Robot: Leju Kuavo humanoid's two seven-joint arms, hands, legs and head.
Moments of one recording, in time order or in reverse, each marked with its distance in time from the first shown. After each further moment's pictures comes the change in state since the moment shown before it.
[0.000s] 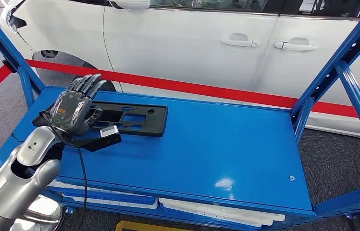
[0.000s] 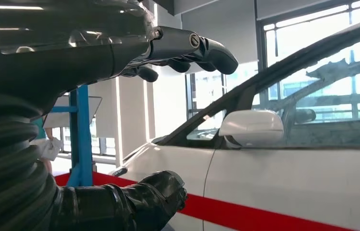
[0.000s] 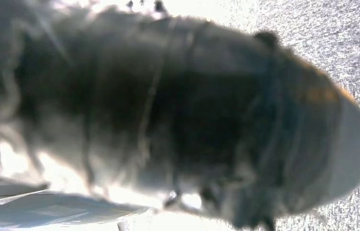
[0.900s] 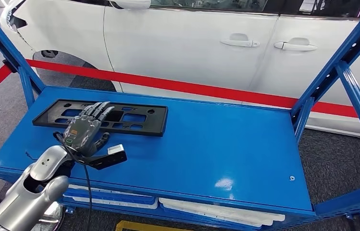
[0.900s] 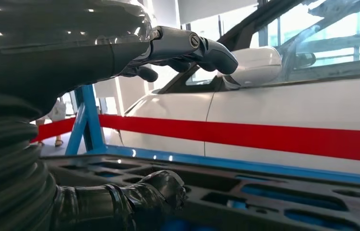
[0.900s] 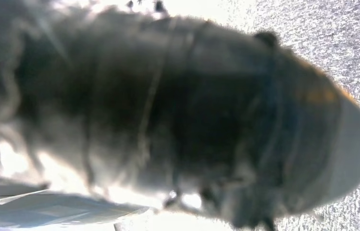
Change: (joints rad) left arm 0.110 -0.050 -0.016 0.081 0.040 0.004 -0.022; right arm 0.000 -0.001 0.000 0.000 0.009 0.008 -0.014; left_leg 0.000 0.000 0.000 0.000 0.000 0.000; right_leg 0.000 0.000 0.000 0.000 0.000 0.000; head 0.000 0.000
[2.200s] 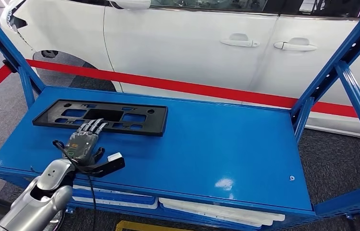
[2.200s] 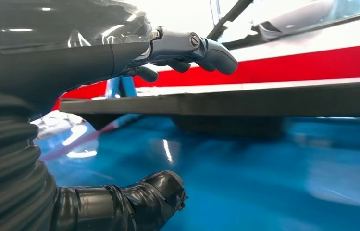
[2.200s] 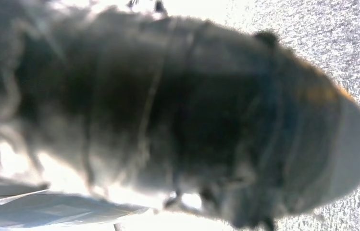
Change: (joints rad) left arm 0.058 -0.039 0.031 0.180 -0.049 0.062 0.054; right arm 0.008 -0.003 -0.006 0.000 0.002 -0.009 -0.016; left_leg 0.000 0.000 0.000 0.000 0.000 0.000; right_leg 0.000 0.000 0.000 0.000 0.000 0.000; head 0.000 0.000
